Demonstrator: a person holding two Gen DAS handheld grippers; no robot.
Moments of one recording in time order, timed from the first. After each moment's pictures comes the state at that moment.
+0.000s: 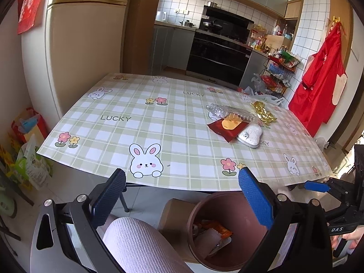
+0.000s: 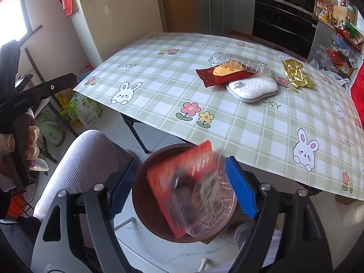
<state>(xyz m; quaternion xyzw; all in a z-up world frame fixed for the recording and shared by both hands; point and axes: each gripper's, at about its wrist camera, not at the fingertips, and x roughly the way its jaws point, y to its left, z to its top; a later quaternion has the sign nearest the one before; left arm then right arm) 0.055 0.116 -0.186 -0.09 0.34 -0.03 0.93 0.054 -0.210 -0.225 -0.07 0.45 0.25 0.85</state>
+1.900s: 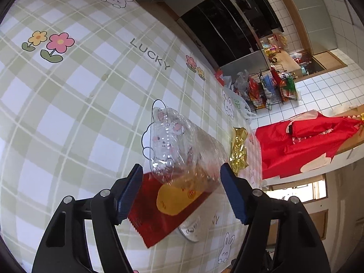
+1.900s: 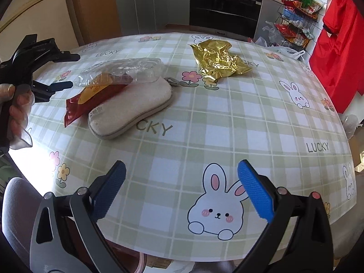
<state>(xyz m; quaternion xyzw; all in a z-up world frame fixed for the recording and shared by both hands) 0.385 0.055 -0.297 -0.38 0.48 -0.14 0.78 0.242 -0.341 -0.280 -0.04 0.47 0.08 0.88</state>
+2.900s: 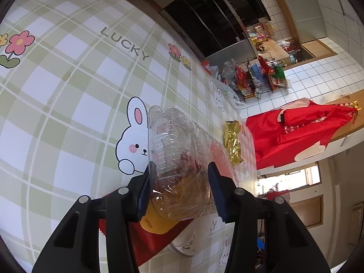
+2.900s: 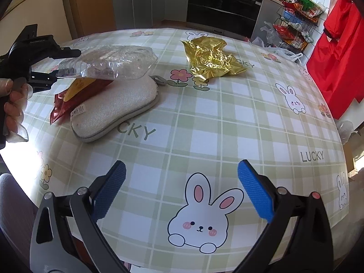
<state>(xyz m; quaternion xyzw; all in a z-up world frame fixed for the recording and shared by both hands) 0.416 0.028 -0.311 -0.38 0.47 -0.20 0.77 0.260 -0.350 -0.288 -0.07 0.48 0.07 0.87</state>
